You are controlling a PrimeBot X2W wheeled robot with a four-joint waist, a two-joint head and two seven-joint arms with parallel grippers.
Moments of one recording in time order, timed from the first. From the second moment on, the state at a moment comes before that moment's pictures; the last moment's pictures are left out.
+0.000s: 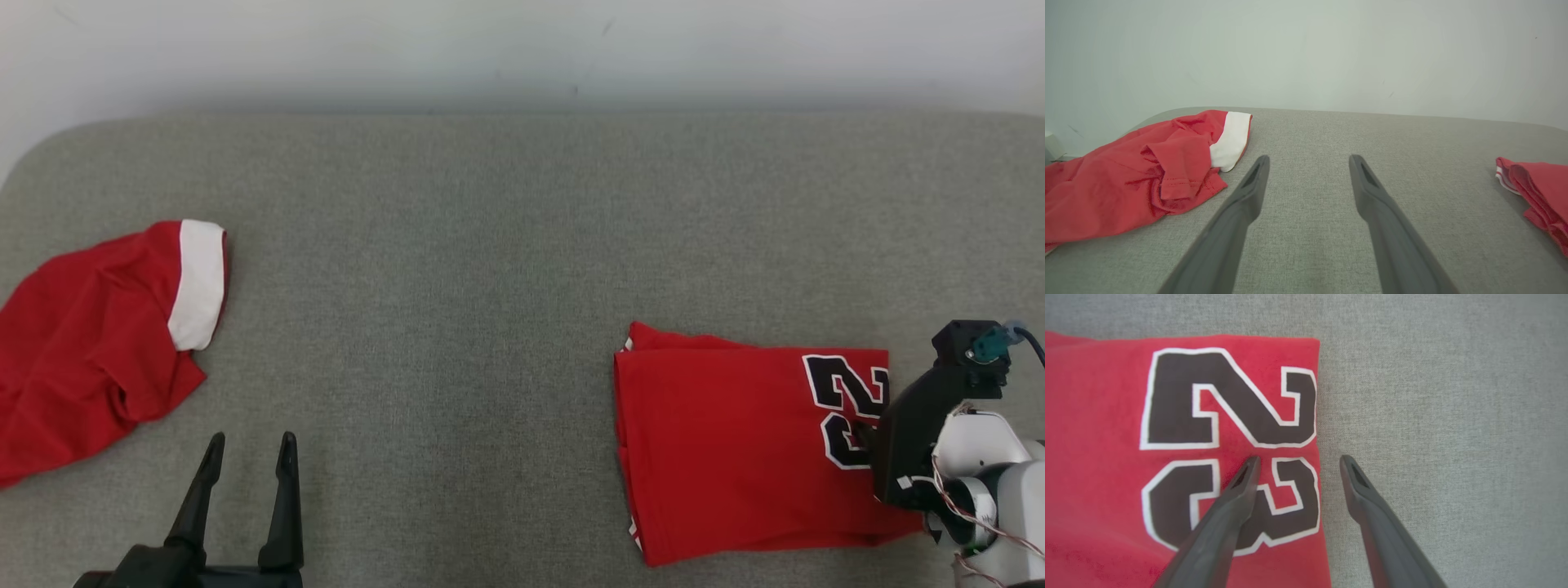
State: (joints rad) left arm 0.00 0.11 -0.01 0.08 -0.20 -0.13 -0.26; right arm -0.26 -0.21 -0.23 0.11 0.10 0.13 0.99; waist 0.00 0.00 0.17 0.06
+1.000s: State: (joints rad) left arm -0.10 0.18 -0.04 -0.06 -0.16 -0.13 -0.26; right arm -0.64 -0.36 -0.03 0.48 0.03 0.13 0.65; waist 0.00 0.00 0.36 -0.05
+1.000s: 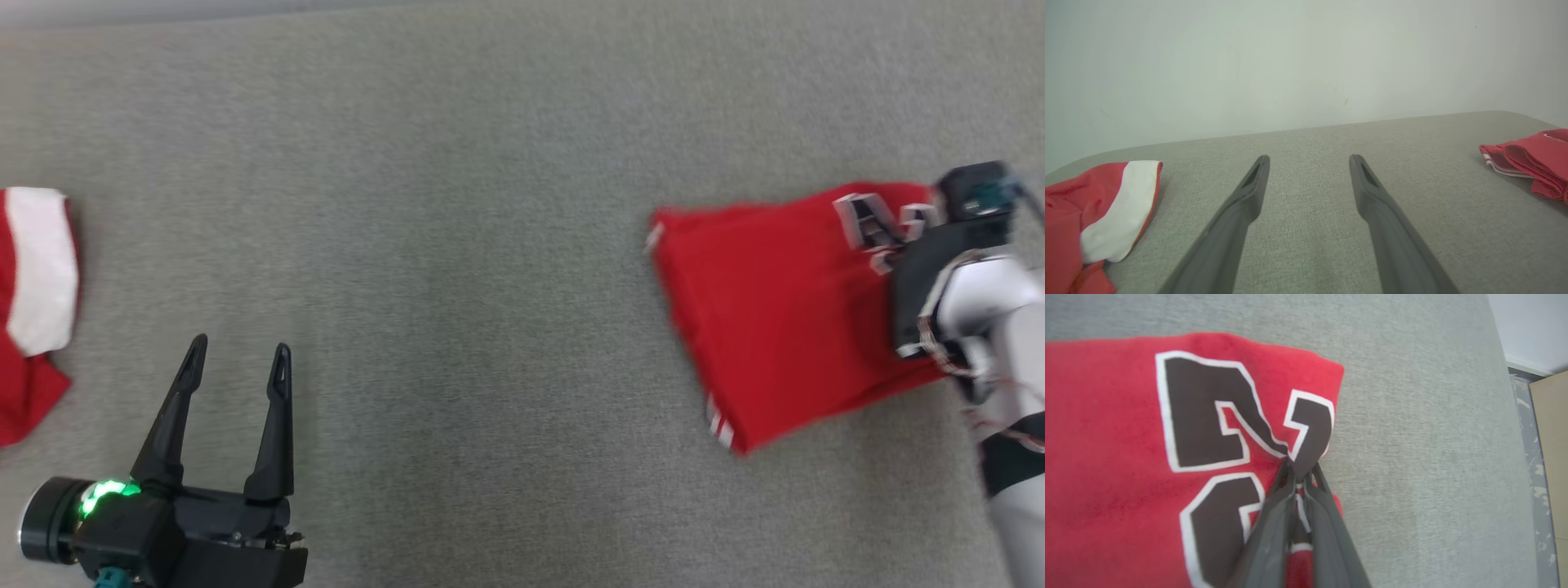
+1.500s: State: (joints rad) left arm -0.10 0.24 -0.08 -0.18 -0.16 -0.13 -0.23; right arm -0.76 -0.52 -0.28 0.61 -0.23 0.13 0.39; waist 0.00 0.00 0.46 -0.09
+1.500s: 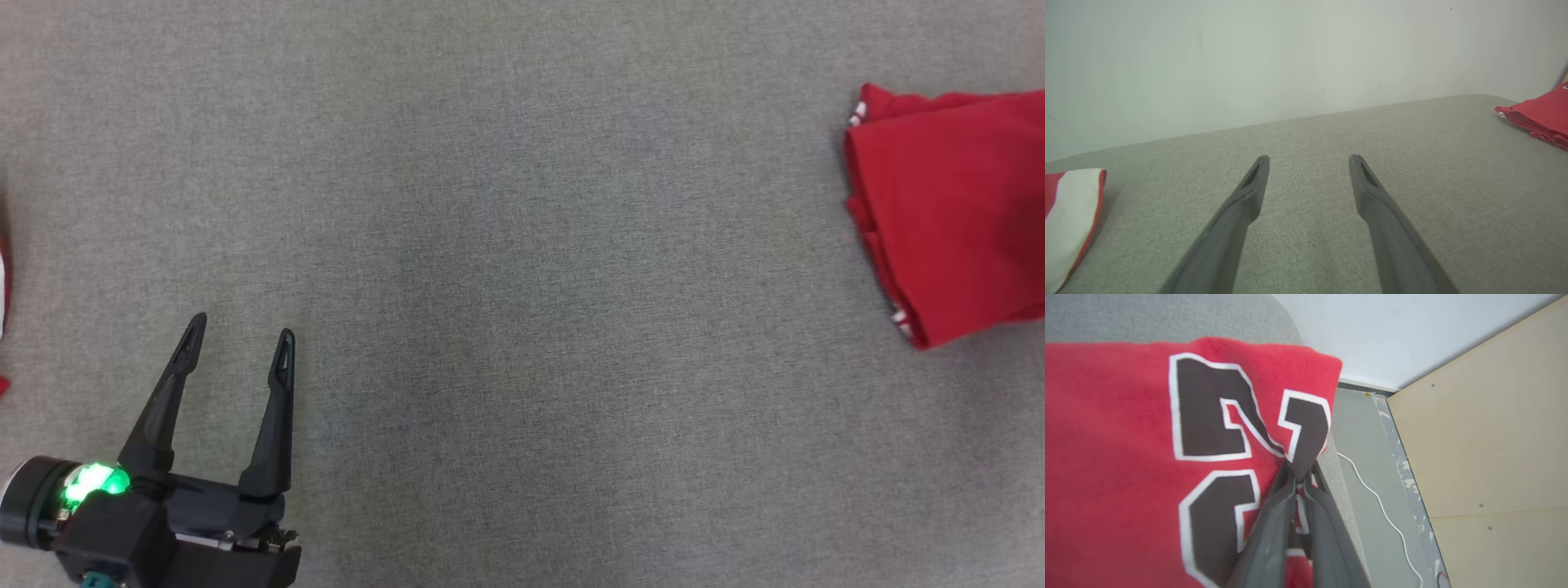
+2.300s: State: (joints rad) left arm -0.09 0.25 -0.10 -0.19 -0.17 -0.11 -0.22; right arm -0.77 -0.48 -0.44 0.61 -0.50 0.13 0.12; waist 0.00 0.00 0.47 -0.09
